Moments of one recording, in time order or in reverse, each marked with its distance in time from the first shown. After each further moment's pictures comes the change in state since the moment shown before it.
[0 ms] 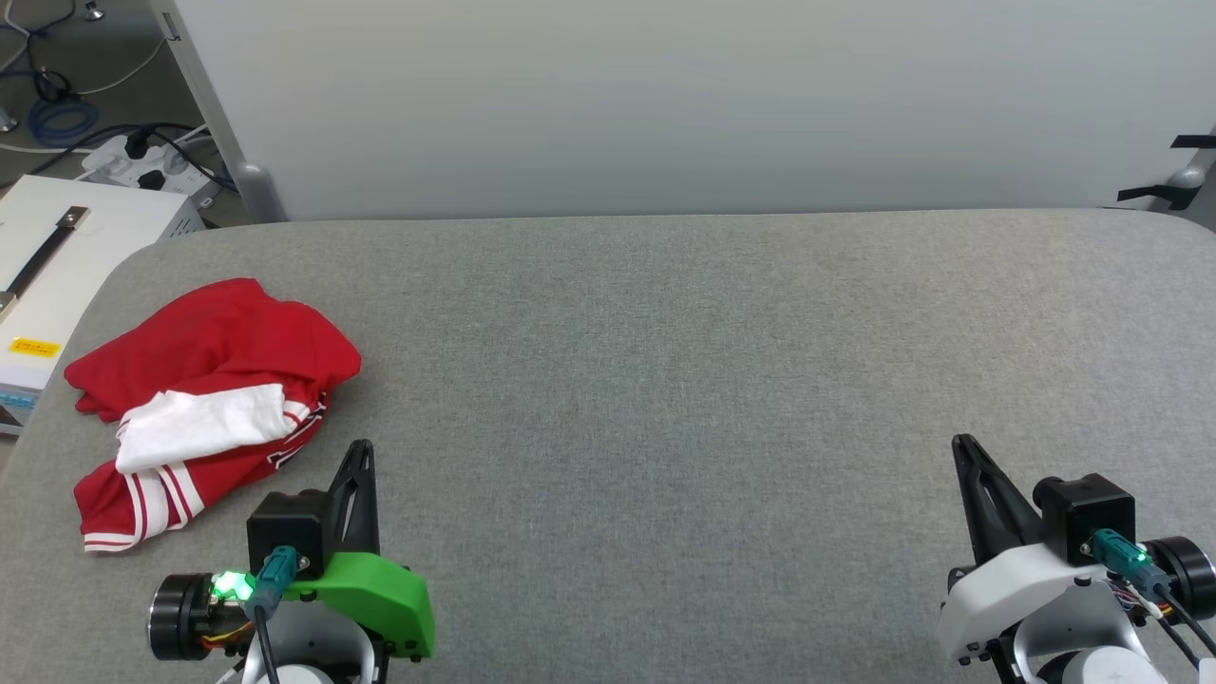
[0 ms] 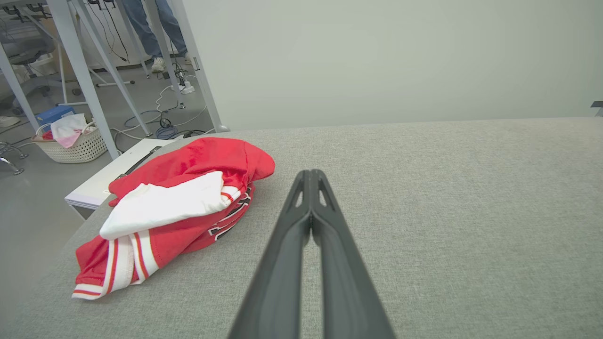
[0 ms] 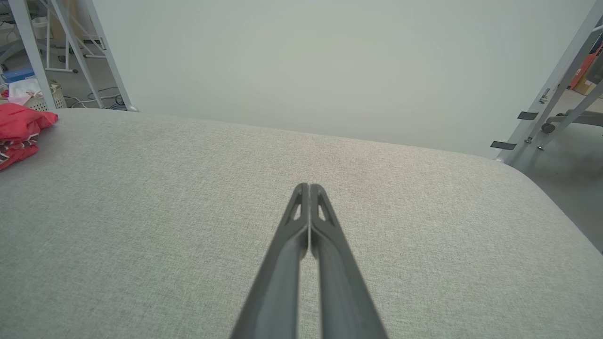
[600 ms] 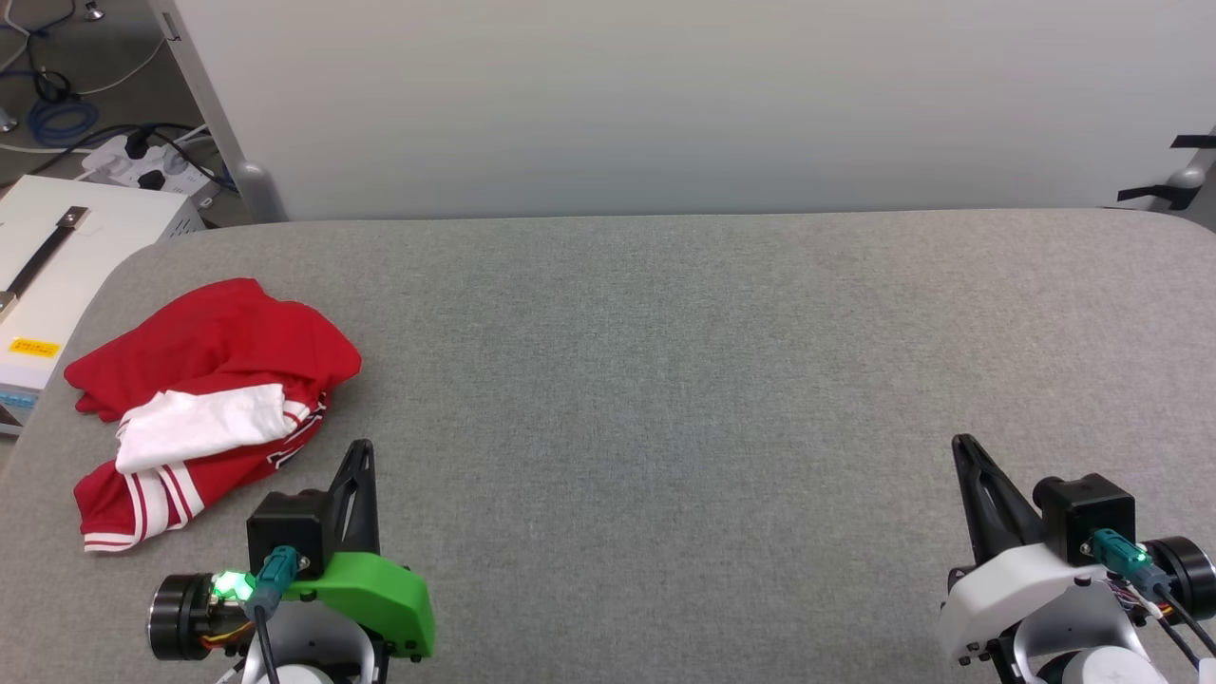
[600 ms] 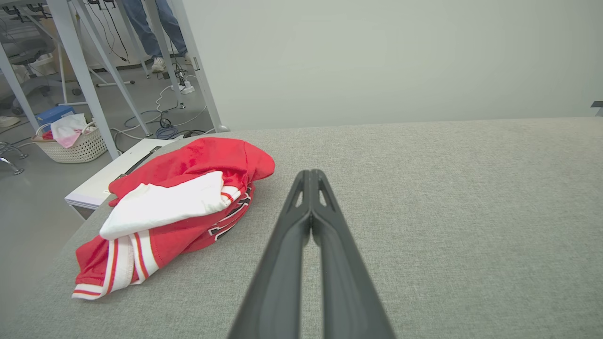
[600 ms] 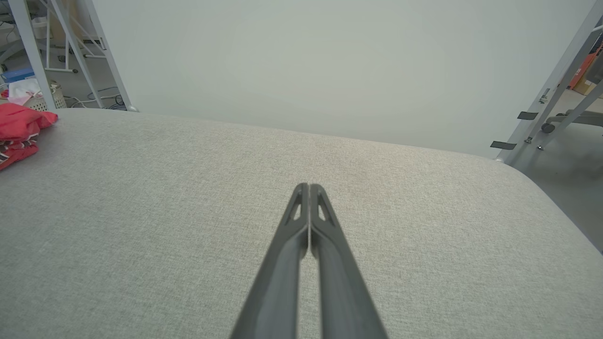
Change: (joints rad) left arm 0.000 0.000 0.000 0.000 0.000 0.000 0.000; right arm 0.000 0.000 0.000 0.000 0.000 0.000 0.000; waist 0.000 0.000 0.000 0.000
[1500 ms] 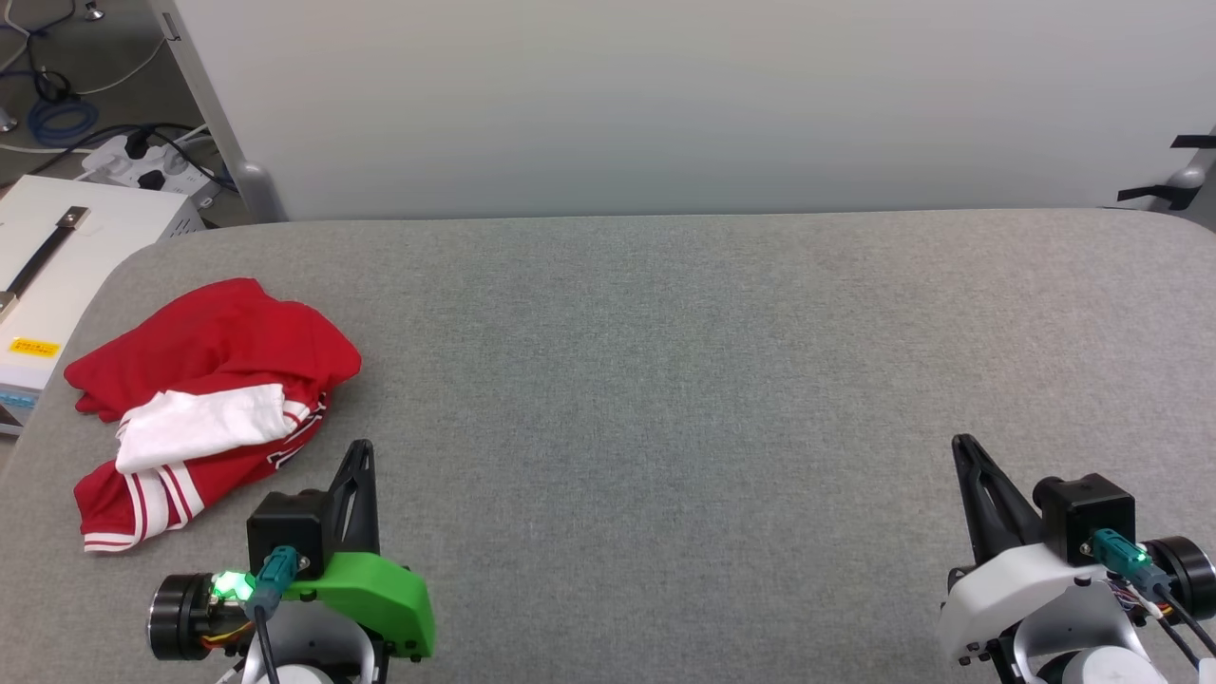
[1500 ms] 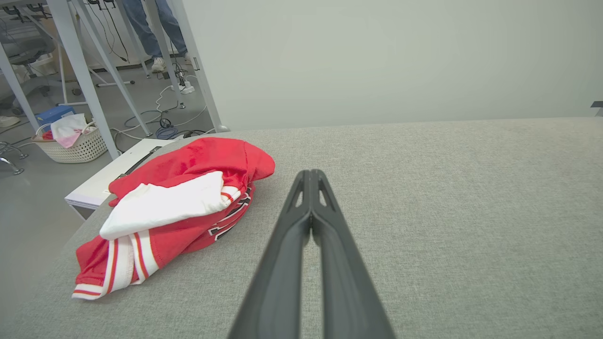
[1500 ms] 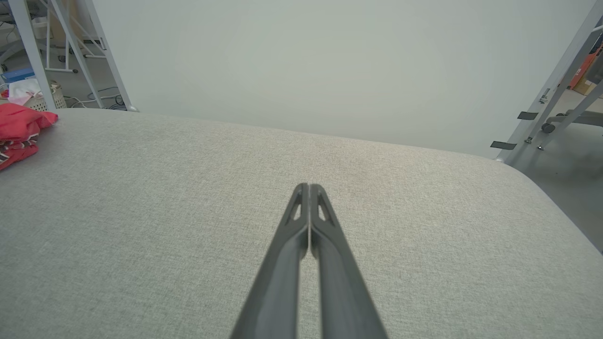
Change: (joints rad) left arm 0.000 0.000 0.000 0.000 0.000 0.000 0.000; right arm 0.000 0.000 0.000 0.000 0.000 0.000 0.000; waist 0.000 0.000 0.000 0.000
